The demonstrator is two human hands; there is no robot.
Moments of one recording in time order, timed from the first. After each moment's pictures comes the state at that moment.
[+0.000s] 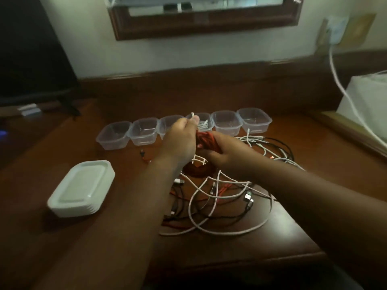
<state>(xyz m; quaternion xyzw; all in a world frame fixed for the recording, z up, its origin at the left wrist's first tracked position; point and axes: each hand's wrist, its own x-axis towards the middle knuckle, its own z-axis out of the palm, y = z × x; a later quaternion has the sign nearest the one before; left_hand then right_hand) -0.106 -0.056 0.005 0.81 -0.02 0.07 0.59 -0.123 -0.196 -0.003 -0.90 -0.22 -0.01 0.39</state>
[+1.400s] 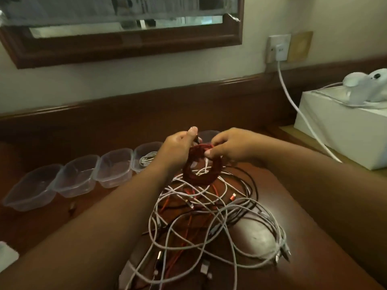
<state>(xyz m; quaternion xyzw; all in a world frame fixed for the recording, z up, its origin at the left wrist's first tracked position) 0.027 -0.179 0.008 0.80 -0.13 -0.03 0.58 -0.017 -0.344 0.036 -0.92 -0.03 0.07 0.39</state>
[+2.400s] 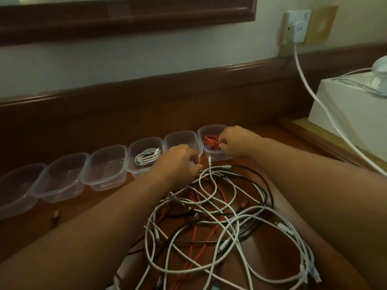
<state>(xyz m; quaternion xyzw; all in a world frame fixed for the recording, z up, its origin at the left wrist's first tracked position) 0.091 -0.167 -0.050 0.94 -0.30 0.06 0.15 0.113 -0.379 -0.043 -1.00 -0.03 -0.01 0.06</state>
